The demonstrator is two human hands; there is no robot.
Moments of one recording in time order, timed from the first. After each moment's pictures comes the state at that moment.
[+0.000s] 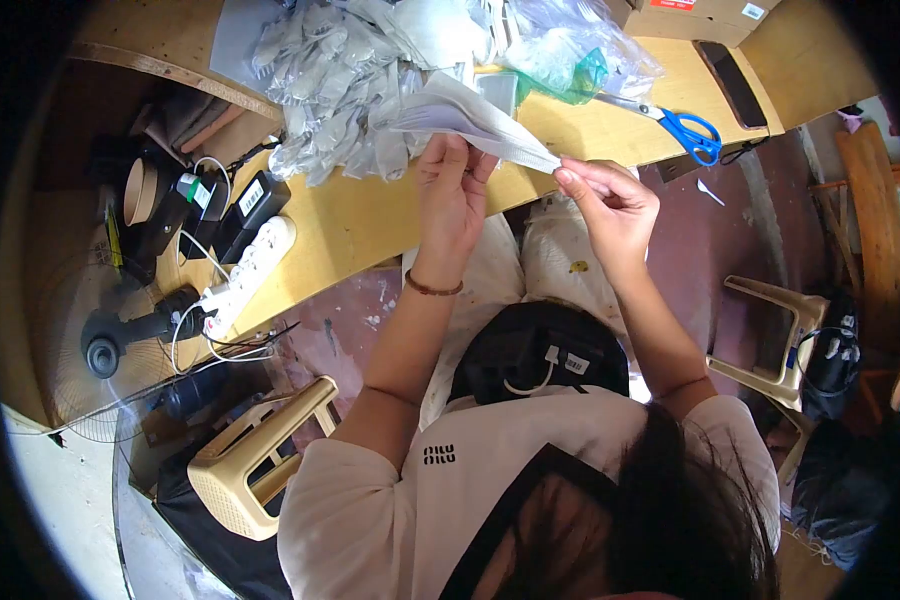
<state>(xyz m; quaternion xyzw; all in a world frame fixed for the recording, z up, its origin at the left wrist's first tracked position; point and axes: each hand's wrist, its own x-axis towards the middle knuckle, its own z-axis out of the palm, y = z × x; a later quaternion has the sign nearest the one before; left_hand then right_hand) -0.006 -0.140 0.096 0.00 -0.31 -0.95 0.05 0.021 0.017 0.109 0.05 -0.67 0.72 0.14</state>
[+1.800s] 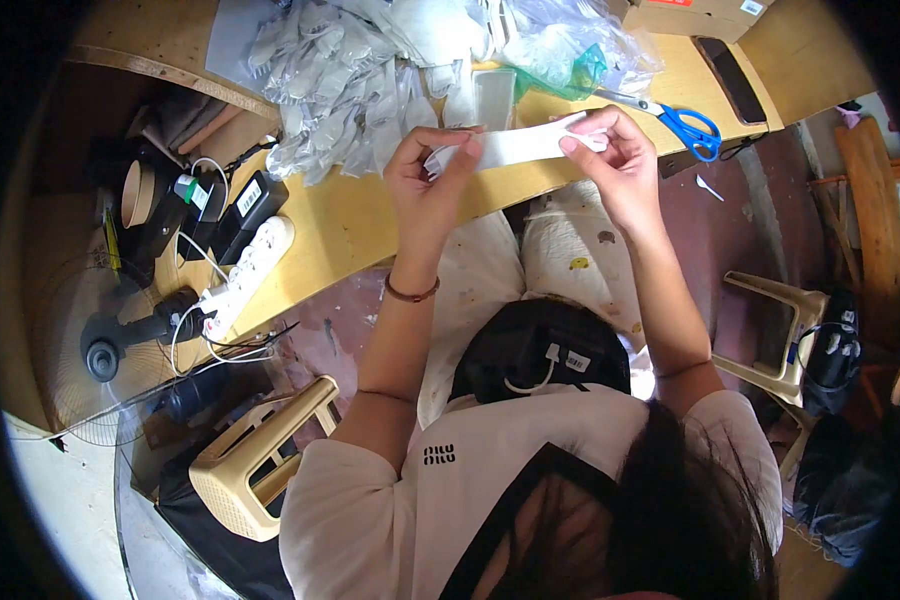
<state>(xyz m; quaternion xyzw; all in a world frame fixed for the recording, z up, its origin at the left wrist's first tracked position) -0.005 -0.162 0.109 -0.07 -0.66 -0.73 0.17 -0.016 0.034 0.114 0.13 -0.62 0.78 0.03</state>
